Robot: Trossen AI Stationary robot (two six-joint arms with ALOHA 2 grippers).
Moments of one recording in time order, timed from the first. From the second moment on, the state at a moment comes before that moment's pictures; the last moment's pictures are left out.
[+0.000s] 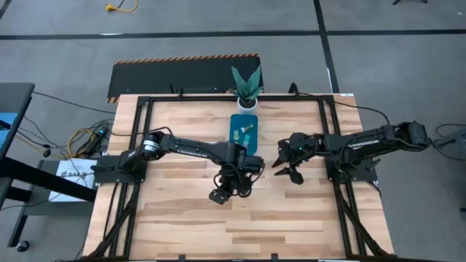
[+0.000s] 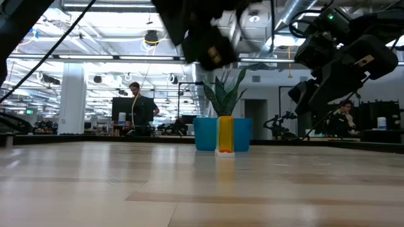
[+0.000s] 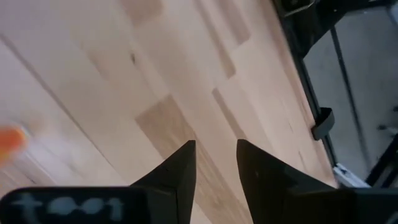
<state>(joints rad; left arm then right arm) -0.12 2.21 2.05 -1.34 0.54 0.39 -0.09 1.12 0.38 0.00 -0.39 -0.07</state>
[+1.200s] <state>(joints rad) -0.09 2.11 1.93 -1.04 0.08 0.70 -0.09 1.12 0.38 -0.05 -0.36 0.00</state>
